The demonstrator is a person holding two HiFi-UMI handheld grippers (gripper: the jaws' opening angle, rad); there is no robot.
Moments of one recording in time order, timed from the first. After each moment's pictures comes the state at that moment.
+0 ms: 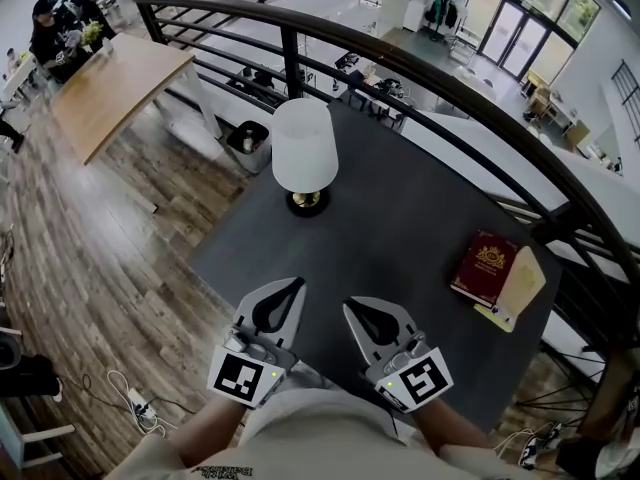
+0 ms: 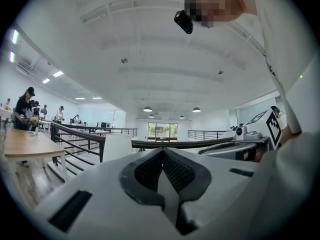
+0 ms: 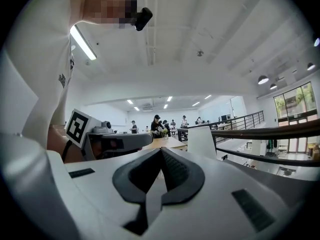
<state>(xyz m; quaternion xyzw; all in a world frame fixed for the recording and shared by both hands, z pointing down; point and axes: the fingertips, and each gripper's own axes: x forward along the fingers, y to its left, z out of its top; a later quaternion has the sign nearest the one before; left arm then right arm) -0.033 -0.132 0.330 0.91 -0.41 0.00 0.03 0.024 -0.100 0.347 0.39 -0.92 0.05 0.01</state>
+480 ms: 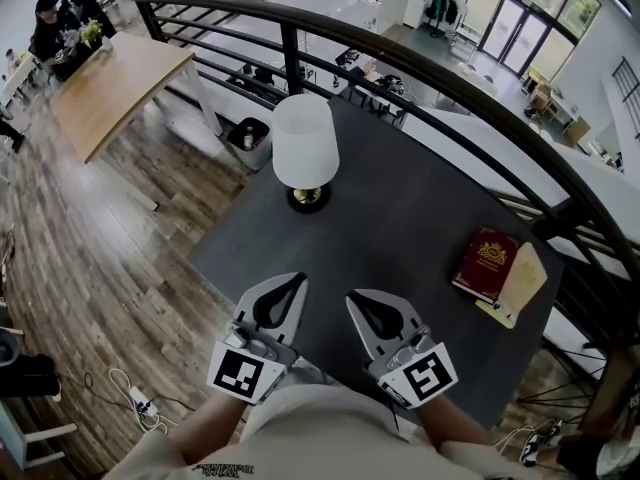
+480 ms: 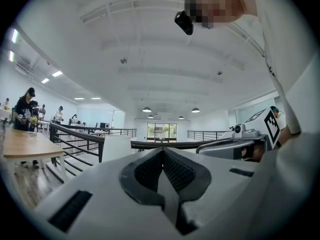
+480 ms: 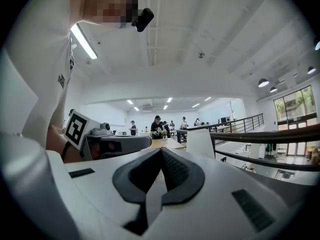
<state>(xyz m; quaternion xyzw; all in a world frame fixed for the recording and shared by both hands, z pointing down) -0.034 -0.132 0.332 0.91 -0.40 0.01 0.03 0.026 -0.104 0.337 0.39 -0.92 0.05 0.01</state>
